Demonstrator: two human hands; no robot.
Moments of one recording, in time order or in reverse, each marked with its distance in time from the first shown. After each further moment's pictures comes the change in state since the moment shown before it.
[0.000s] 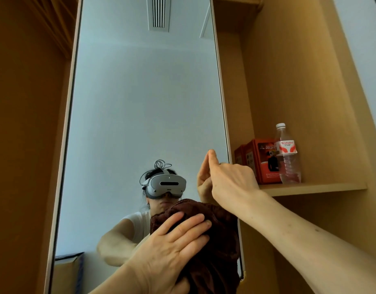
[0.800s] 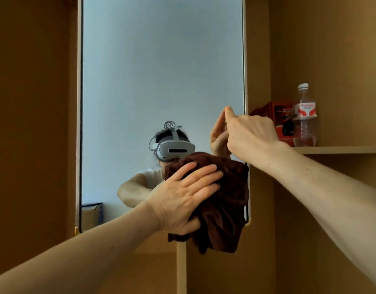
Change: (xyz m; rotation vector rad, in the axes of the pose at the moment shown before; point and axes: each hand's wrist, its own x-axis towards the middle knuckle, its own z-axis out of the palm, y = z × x) left_hand 0.001 0.003 -0.005 -0.121 -0.078 -0.040; right_hand -0.004 0.003 -0.001 -0.063 0.044 0.000
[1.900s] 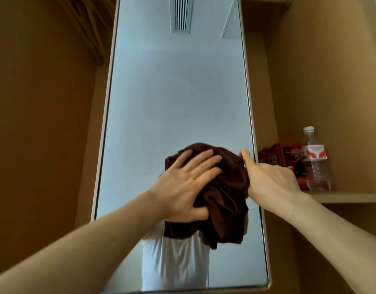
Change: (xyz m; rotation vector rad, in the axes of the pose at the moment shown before) left_hand 0.042 -0.082 -0.062 0.128 0.048 -0.128; right_hand 0.001 0.012 -0.008 0.066 -0.180 0.117
